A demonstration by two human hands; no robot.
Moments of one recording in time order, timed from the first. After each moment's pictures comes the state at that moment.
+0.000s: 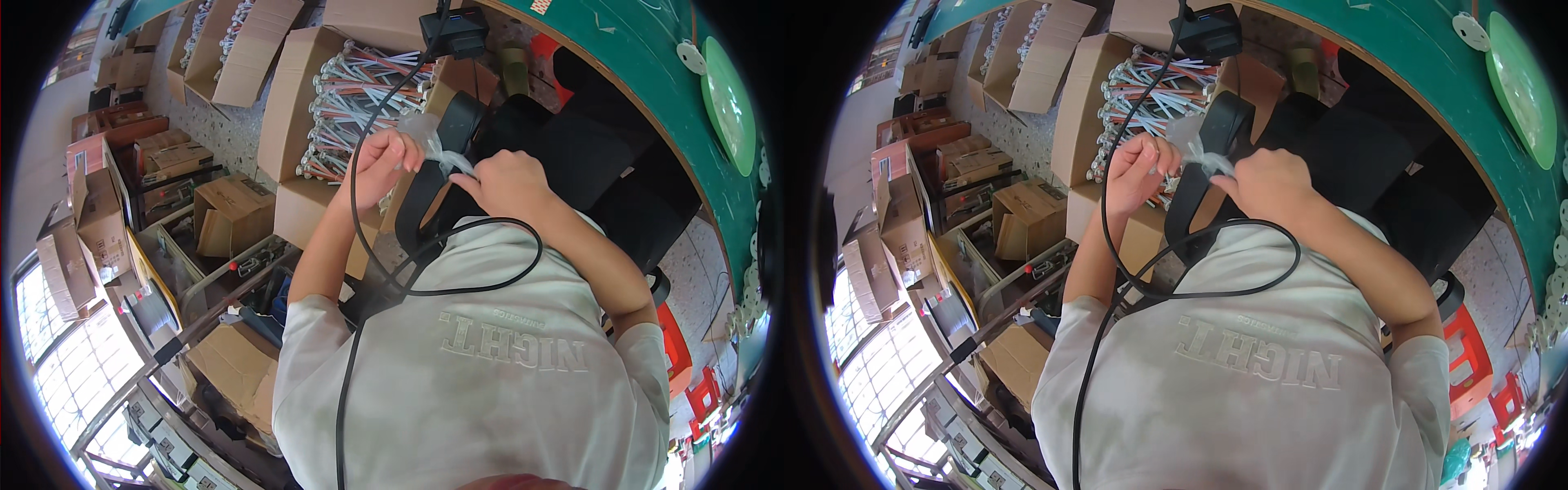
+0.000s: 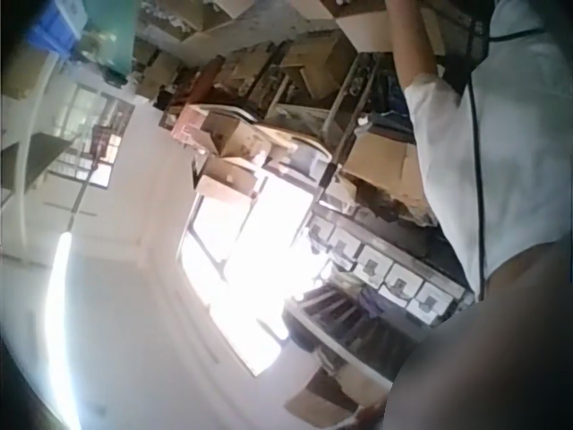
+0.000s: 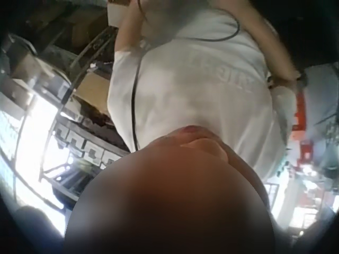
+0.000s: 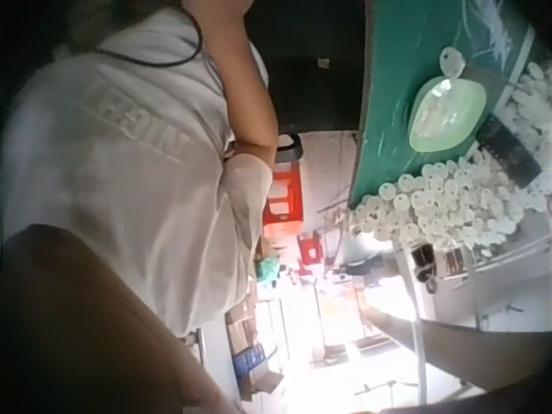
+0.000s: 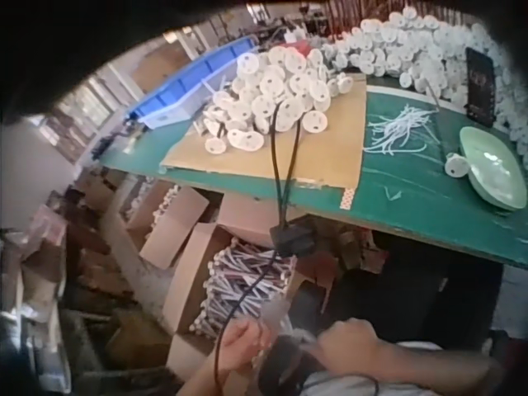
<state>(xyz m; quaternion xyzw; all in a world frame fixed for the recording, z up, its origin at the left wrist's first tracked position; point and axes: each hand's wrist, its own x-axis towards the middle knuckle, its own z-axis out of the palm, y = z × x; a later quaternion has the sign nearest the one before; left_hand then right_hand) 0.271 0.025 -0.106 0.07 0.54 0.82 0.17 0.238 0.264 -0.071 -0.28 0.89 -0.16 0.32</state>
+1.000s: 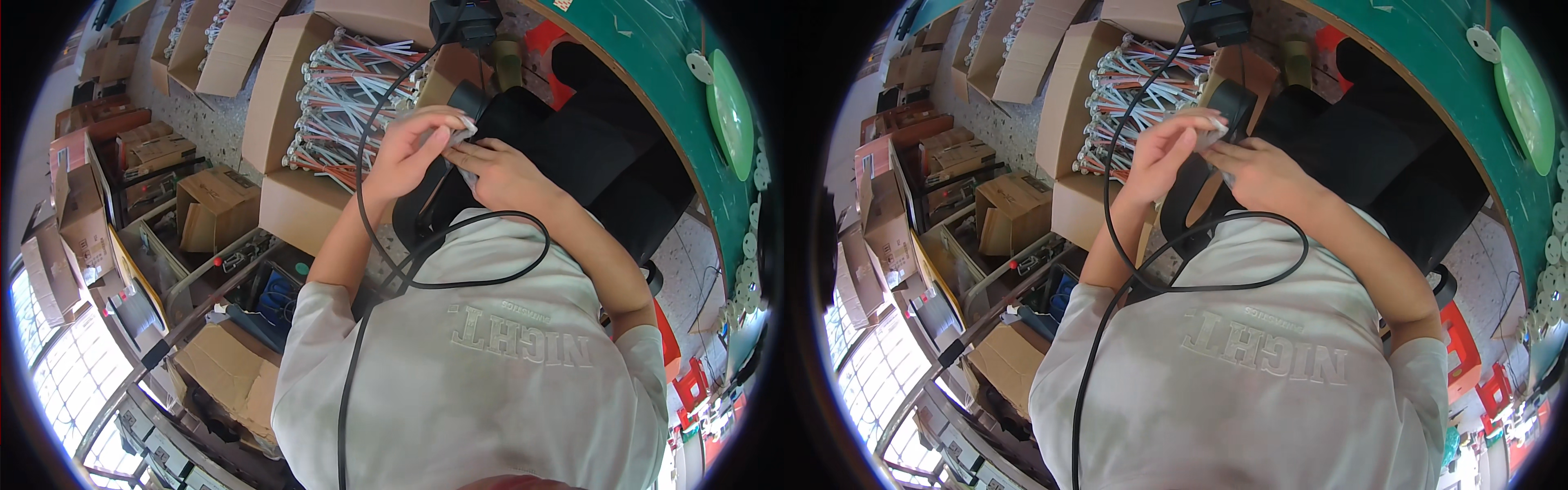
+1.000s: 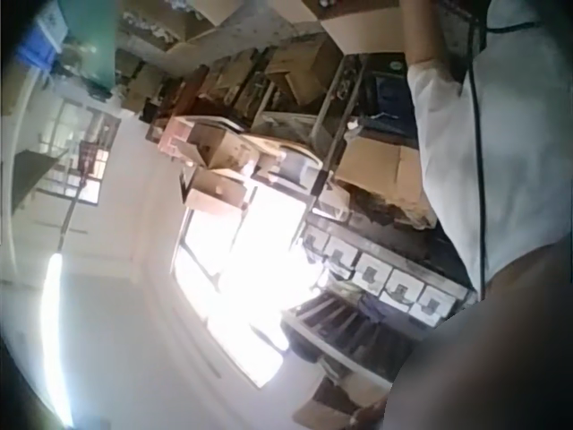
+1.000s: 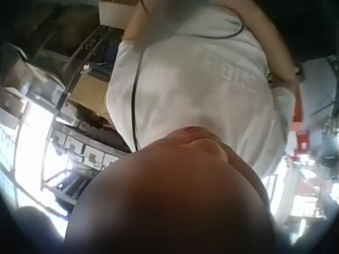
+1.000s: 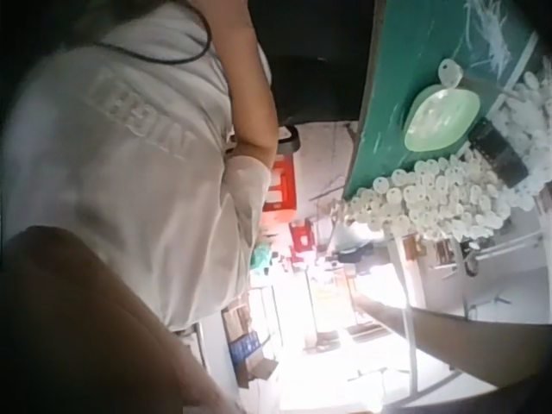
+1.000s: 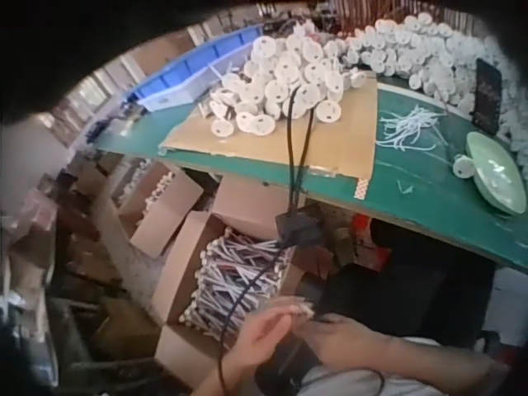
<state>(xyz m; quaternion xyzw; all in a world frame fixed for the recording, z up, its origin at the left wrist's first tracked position) 0.259 0.060 -0.113 0.12 0.66 0.74 0.07 0.251 0.269 -0.129 -0.52 0.82 -0.26 0.01</state>
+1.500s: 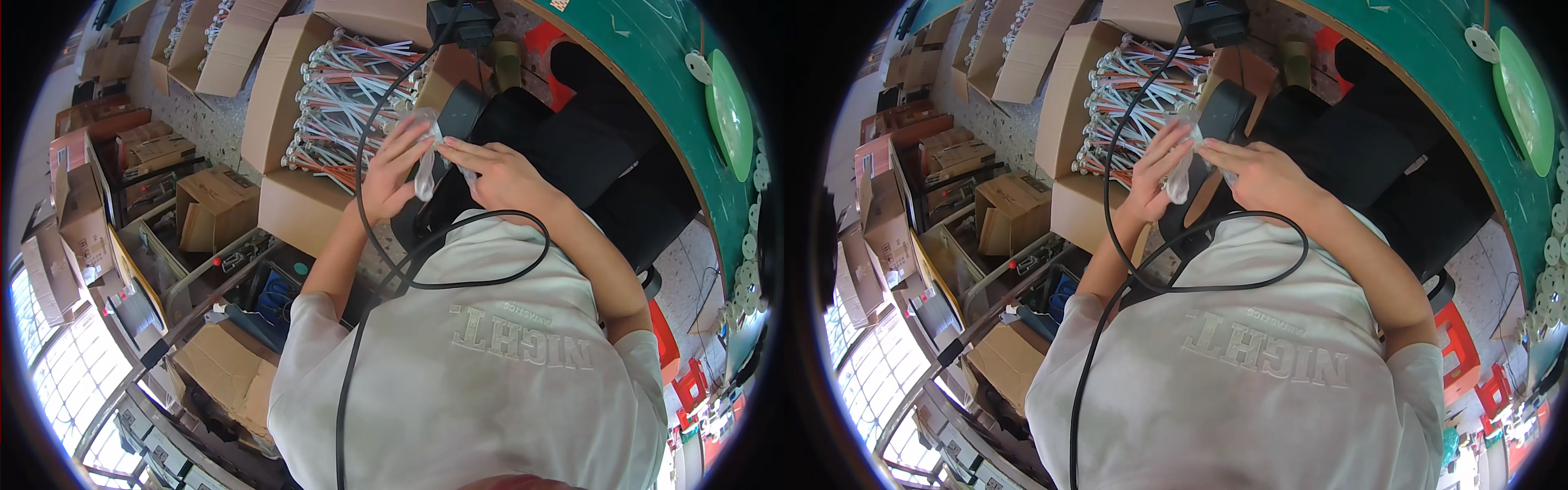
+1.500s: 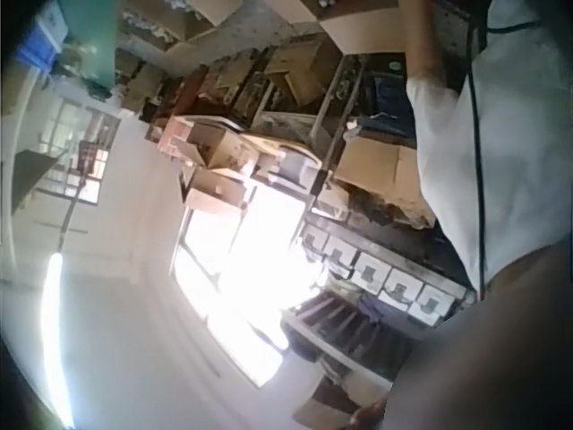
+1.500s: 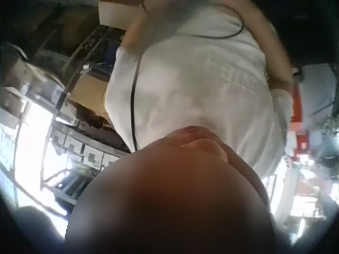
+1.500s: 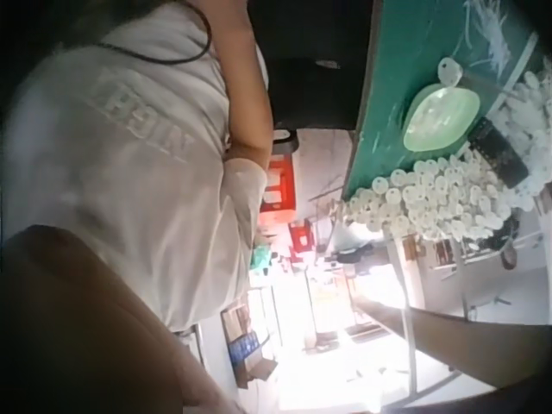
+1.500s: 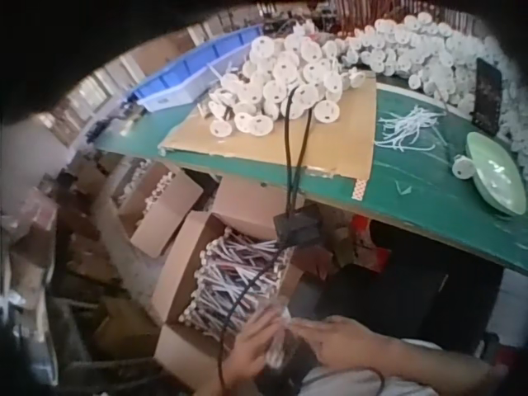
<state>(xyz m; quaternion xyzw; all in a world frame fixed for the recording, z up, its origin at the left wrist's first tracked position) 0.294 0.024 -0.144 0.25 0.84 0.48 -0.05 0.253 0.272 -0.130 -0.46 0.83 -0.31 0.08</state>
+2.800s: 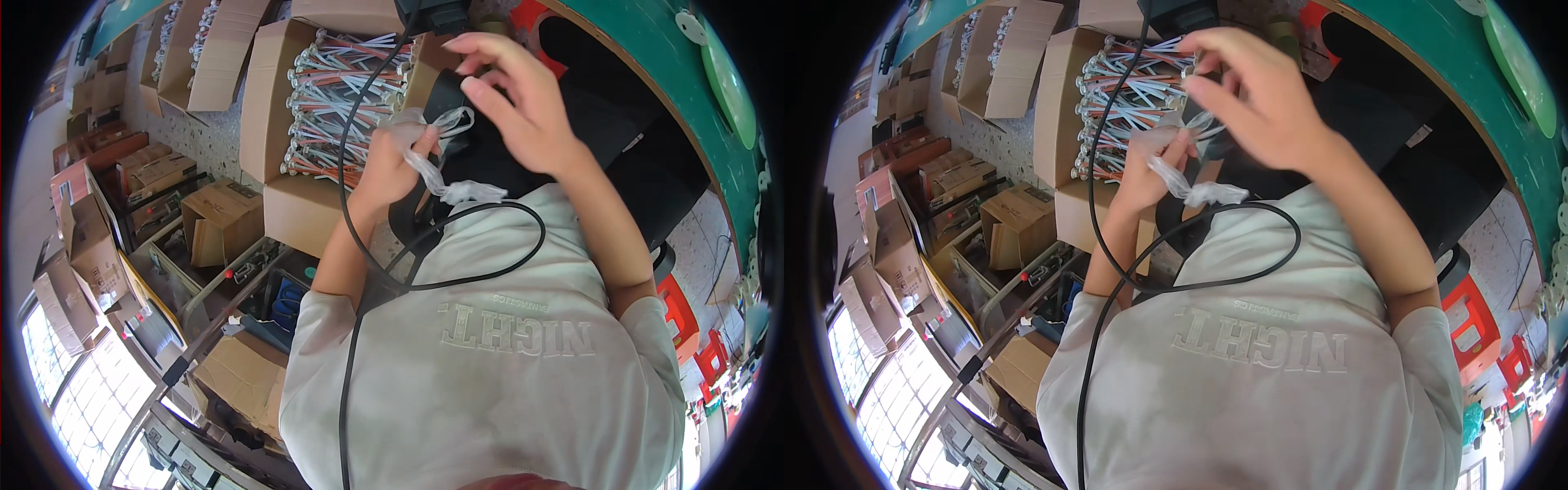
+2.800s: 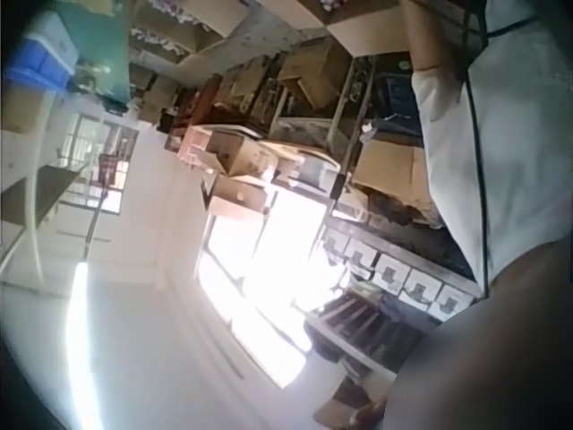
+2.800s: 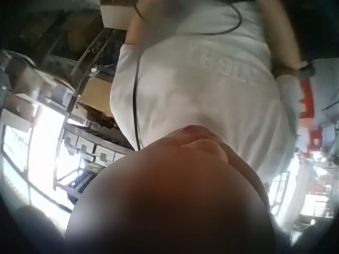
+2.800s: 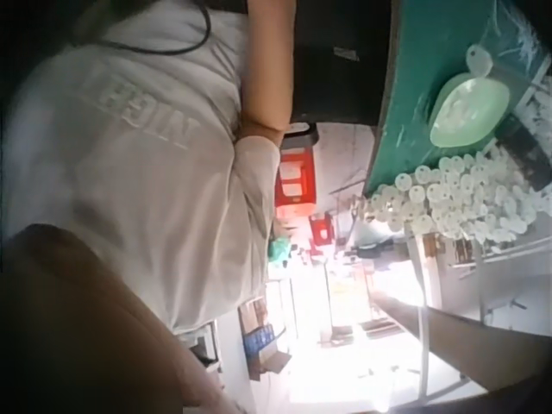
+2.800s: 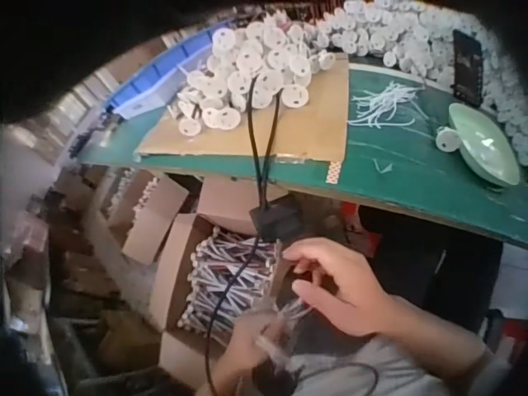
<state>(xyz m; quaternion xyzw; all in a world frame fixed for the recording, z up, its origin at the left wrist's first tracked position) 0.264 0.054 -0.115 0.11 0.86 0.49 0.12 0.197 0.271 -0.066 -0.23 0.72 -0.65 0.04</state>
